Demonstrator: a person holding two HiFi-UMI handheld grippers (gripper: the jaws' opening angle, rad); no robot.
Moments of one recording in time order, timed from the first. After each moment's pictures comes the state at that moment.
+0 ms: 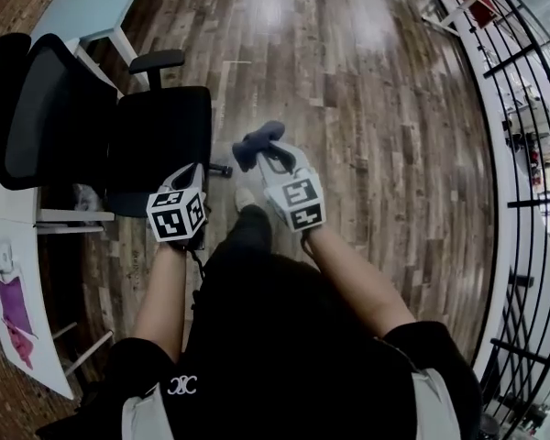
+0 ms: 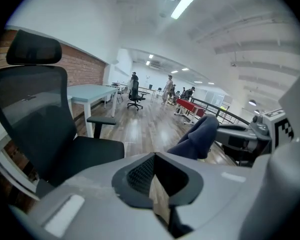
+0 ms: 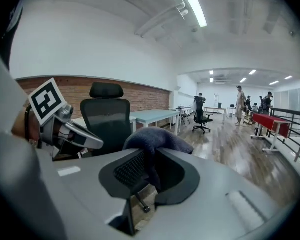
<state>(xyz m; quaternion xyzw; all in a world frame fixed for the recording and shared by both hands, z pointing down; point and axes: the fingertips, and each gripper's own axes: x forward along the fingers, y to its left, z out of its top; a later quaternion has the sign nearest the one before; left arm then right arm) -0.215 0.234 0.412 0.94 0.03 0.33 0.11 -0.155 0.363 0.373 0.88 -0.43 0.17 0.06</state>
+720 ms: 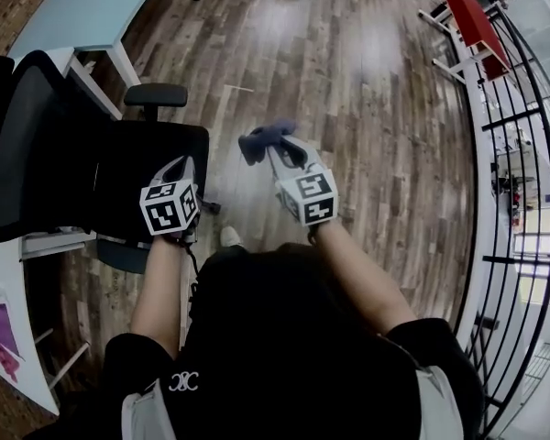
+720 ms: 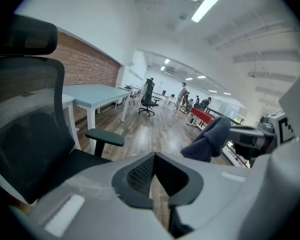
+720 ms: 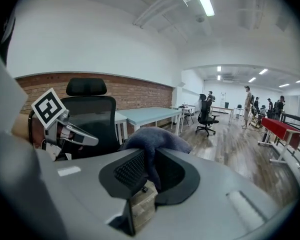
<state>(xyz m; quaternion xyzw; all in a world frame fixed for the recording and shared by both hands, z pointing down) -0.006 0.120 0.427 0.94 -0.03 0.30 0.16 0.079 0.283 0.369 0.87 -0.45 0.19 0.09</state>
